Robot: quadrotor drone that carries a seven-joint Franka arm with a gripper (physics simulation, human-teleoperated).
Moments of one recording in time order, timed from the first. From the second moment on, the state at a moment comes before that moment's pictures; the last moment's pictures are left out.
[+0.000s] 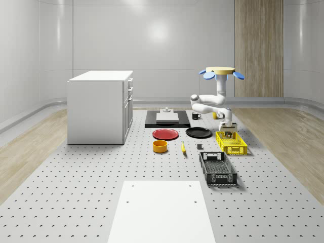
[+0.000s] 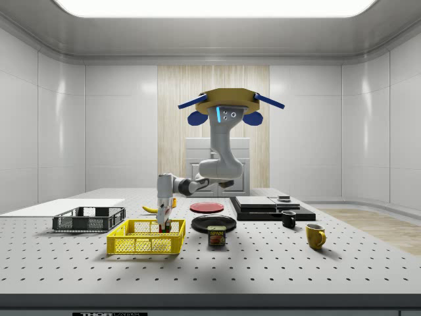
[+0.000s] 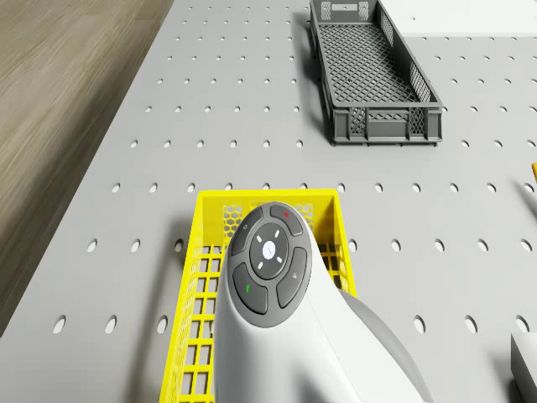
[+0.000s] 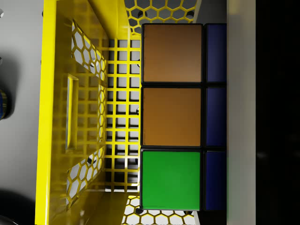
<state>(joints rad) -1.19 -1.50 1.17 -2.82 -1.96 1.63 1.67</state>
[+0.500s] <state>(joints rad) -1.21 -1.49 1.06 -2.77 -2.07 1.68 1.65</state>
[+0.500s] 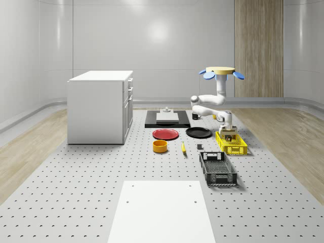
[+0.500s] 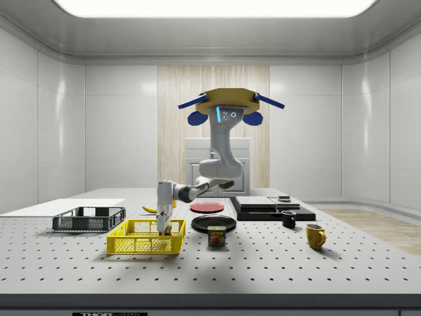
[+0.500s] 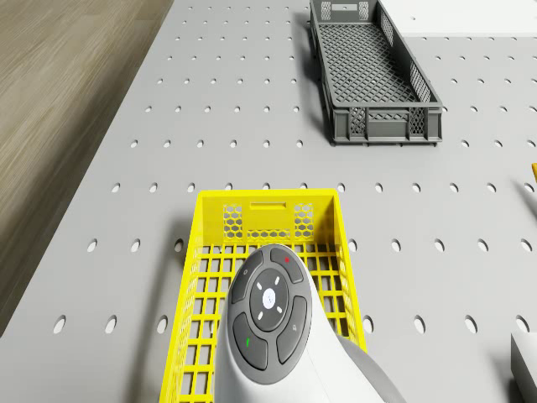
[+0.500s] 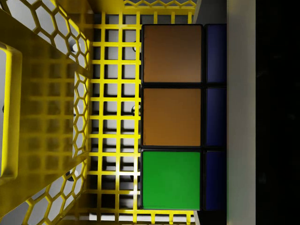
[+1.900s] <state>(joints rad) -1.17 -1.48 1.21 -2.84 -1.94 1.59 1.67</state>
